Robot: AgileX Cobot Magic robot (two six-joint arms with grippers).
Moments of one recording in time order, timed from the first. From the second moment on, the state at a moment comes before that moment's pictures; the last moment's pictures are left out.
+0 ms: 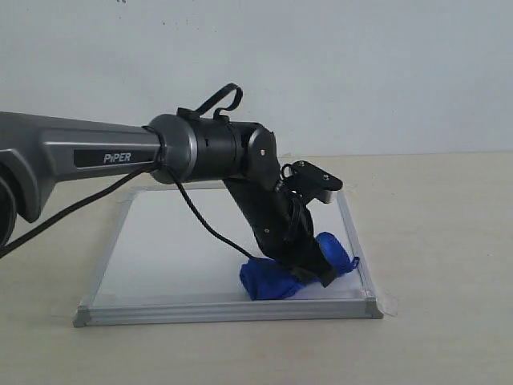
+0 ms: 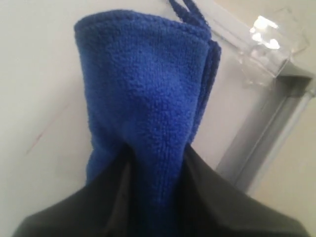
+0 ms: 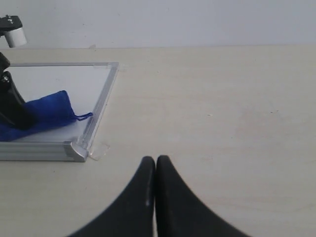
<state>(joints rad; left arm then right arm) -0.55 2.30 -1.78 -0.25 0.80 0.44 0.13 0.00 0.00 -0.10 0.36 0.16</state>
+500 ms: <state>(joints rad) -0.33 2.31 -1.78 -0.17 0.81 0.22 0.13 0.00 0.00 -0.10 0.36 0.16</state>
